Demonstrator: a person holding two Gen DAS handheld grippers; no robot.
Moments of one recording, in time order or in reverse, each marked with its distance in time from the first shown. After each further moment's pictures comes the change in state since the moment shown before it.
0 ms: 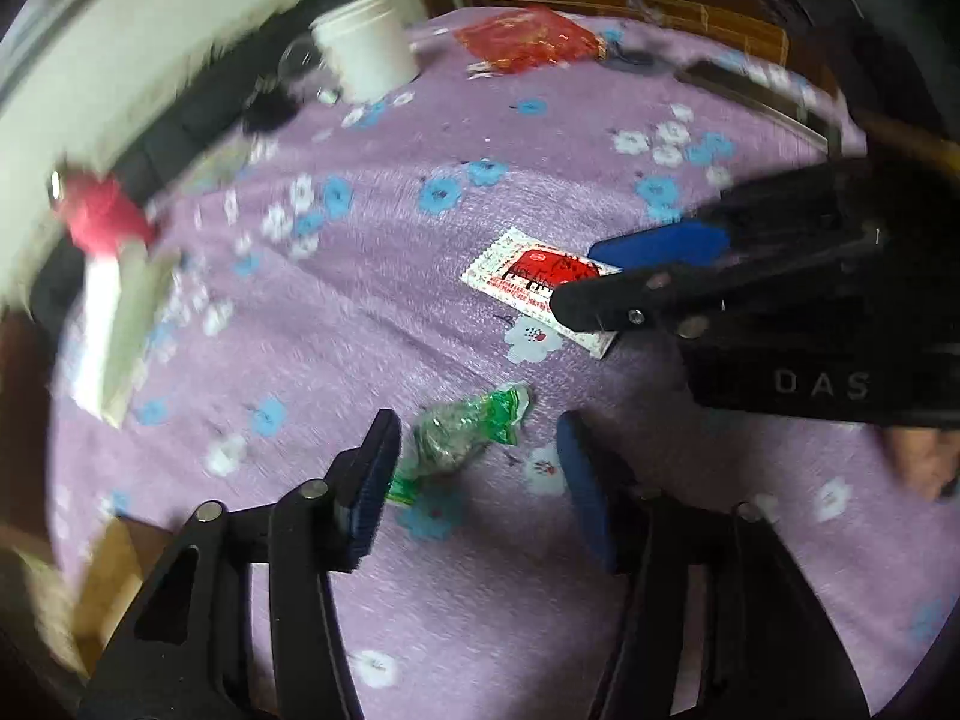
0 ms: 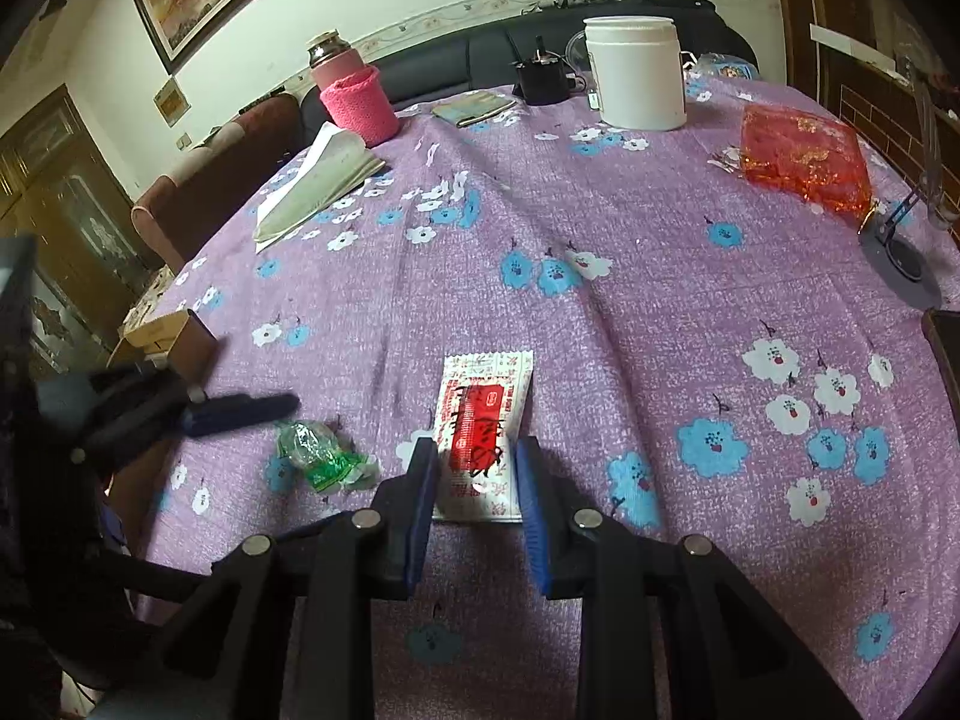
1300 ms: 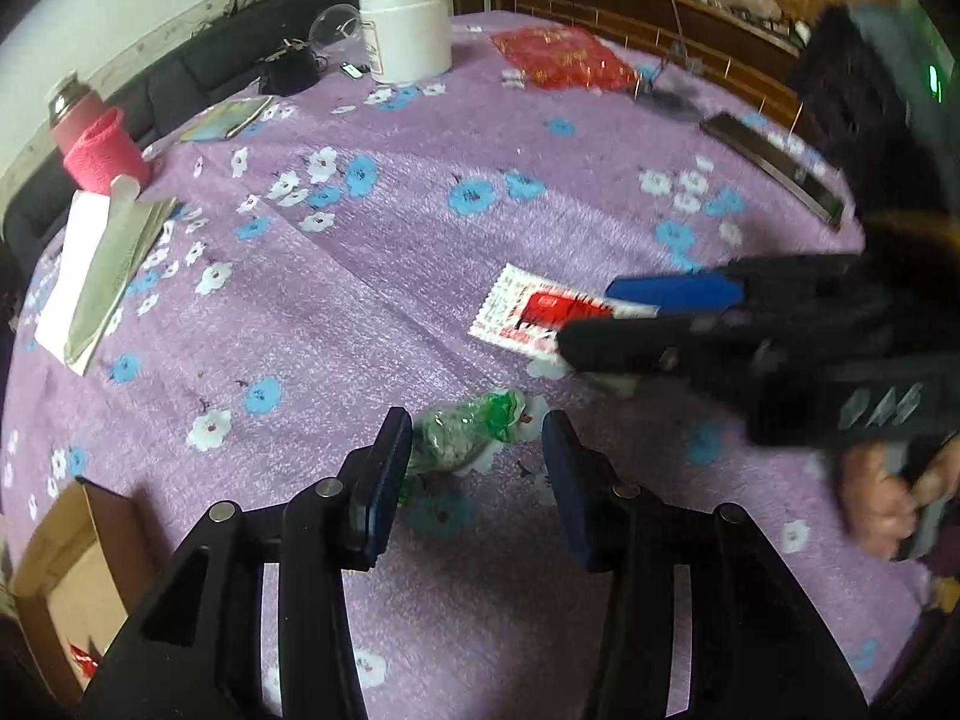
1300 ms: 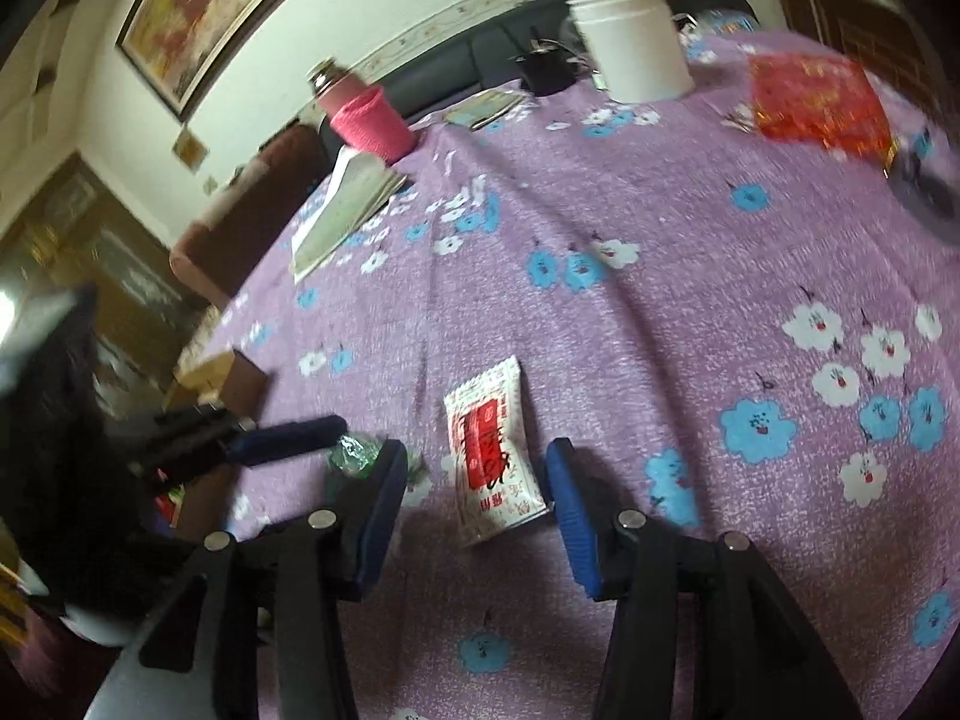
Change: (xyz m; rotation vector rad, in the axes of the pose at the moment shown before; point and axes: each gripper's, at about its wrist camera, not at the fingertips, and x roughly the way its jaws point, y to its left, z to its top) left arm 0.003 0.017 0.002 -0.092 -0.003 -0.060; right arm 0.003 -0.016 0.004 0.142 -0.002 0.166
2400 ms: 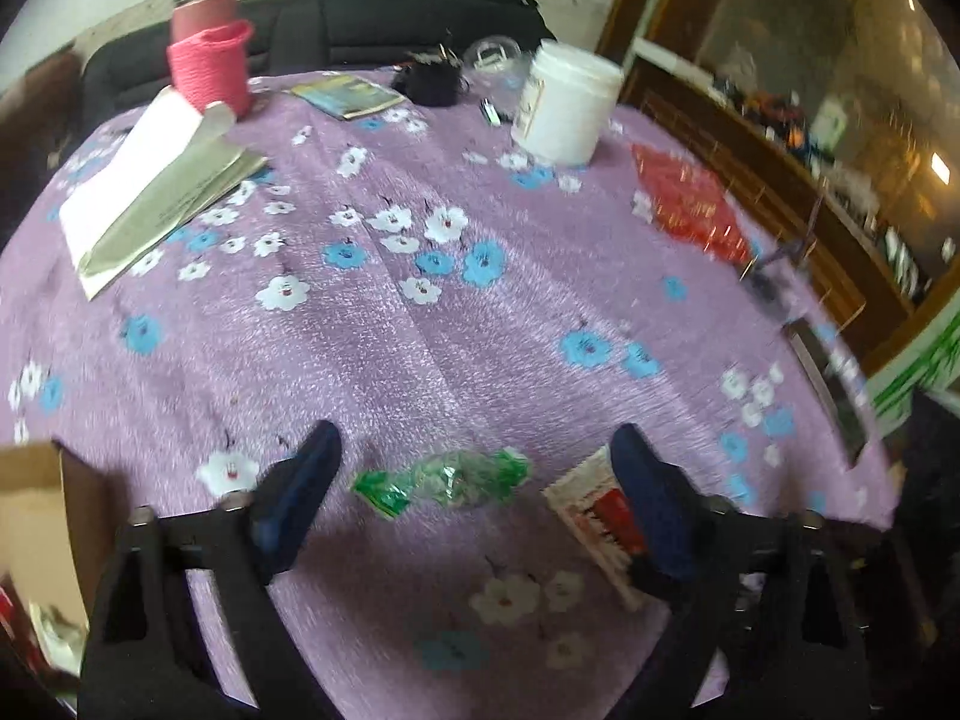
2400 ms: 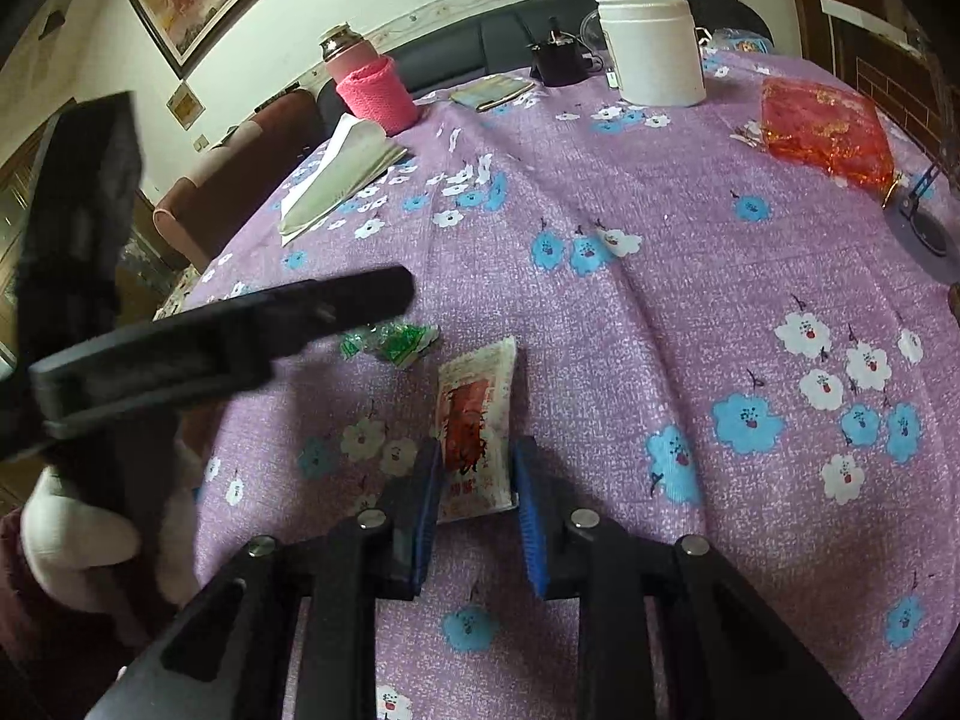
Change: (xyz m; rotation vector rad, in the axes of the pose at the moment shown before) left arm 0.012 0.057 0.034 -0.416 -0.107 -0.021; right arm 0.001 0.017 -0.007 -0.110 0.046 -0.090
